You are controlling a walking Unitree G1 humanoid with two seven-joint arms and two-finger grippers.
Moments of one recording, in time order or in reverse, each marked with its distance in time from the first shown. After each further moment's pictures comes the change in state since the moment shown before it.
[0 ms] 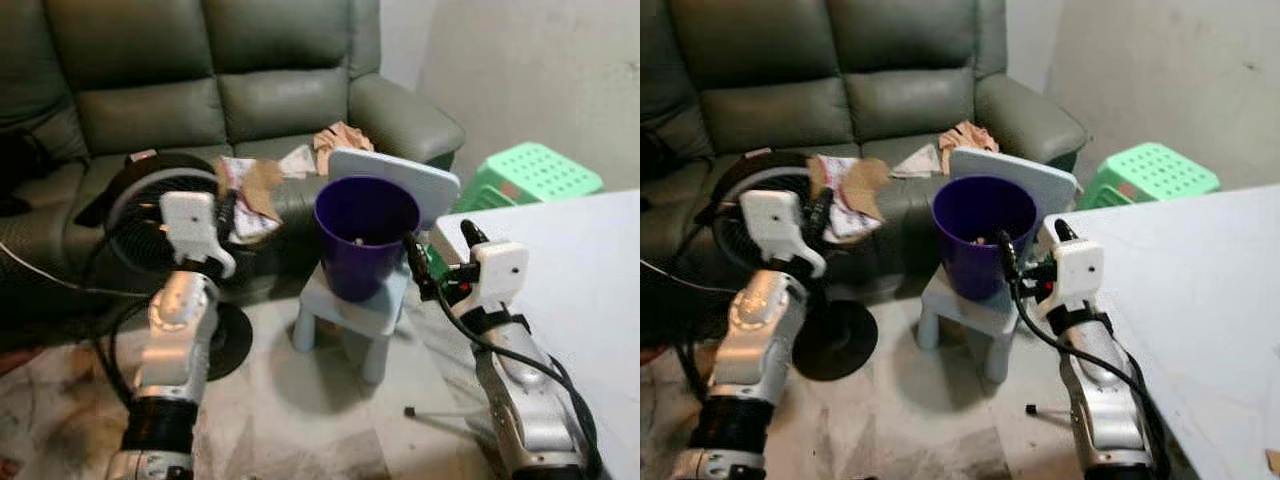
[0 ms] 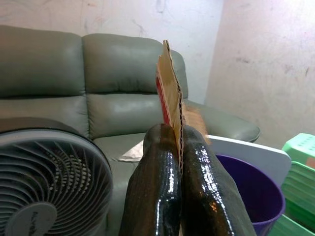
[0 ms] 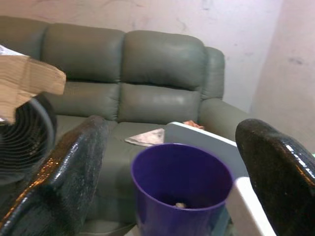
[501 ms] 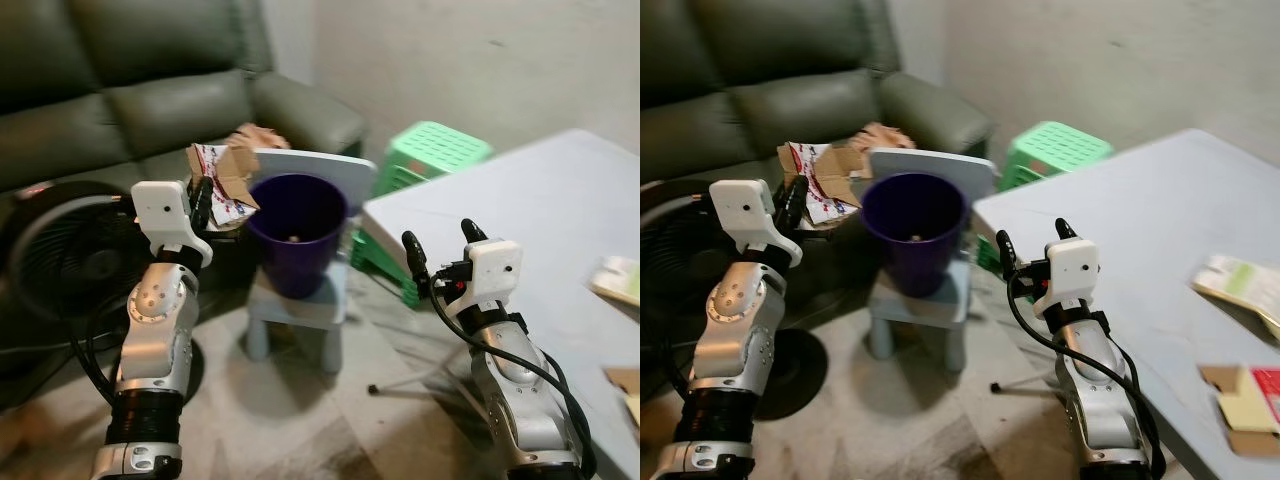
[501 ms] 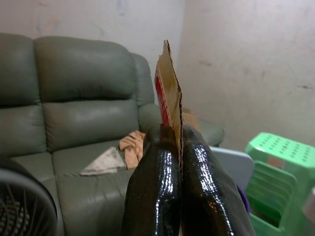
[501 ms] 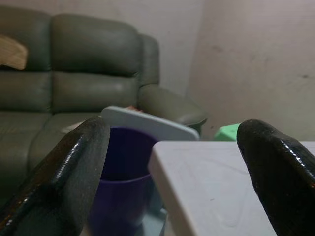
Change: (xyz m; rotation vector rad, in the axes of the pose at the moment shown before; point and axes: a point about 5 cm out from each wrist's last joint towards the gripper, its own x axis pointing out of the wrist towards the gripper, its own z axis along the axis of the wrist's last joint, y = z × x) left arm 0.005 0.010 0.011 0.004 -0.041 0.038; right arm 0.000 -0.005 -0.001 -0.068 0.026 -0.072
